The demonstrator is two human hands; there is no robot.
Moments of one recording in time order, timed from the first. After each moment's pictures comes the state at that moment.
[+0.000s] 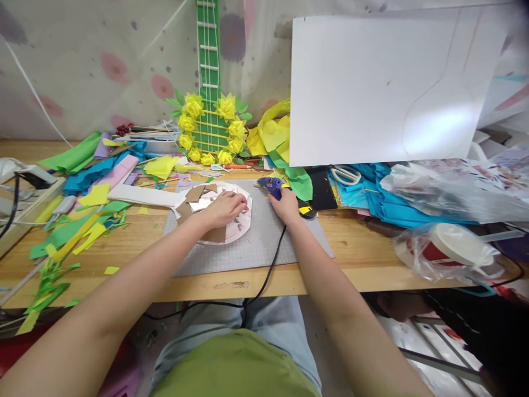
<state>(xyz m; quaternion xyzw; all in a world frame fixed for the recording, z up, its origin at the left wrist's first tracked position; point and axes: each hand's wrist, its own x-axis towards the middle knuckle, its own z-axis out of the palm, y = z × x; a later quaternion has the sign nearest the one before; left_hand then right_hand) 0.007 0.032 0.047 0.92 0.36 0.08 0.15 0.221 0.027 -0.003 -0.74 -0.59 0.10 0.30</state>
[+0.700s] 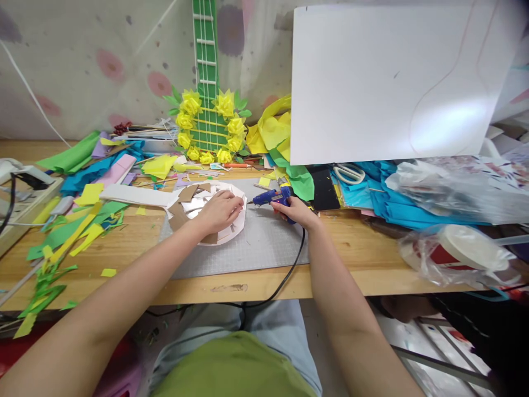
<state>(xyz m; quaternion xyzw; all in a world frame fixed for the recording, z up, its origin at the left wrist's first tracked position) -0.001 0.030 0.032 0.93 0.33 0.14 0.02 0.252 -0.002 0.012 -0.60 -0.61 0.42 0.30</state>
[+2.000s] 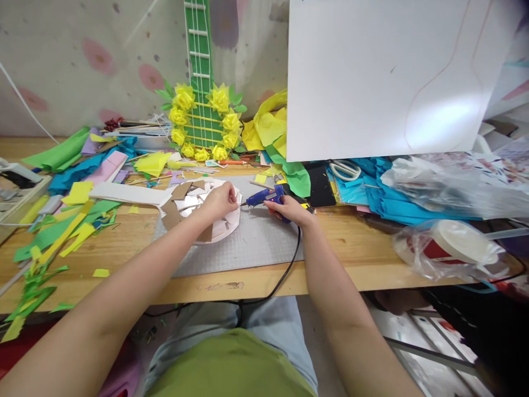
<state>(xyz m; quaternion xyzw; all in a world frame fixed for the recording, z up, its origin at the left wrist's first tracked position) 0.024 0.037 0.045 0.80 0.54 0.16 0.23 0.244 -0.005 0.019 -0.58 -0.59 0.47 0.31</state>
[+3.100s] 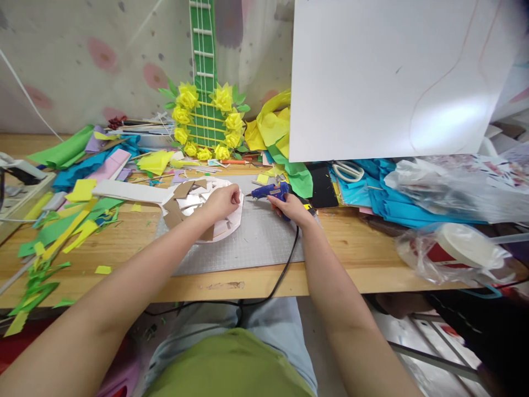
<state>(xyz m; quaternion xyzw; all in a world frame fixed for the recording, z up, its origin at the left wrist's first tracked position) 0.021 0.038 0.041 0.83 0.48 0.17 0.22 0.241 0.002 0.012 -0.64 -0.57 0.40 0.33</state>
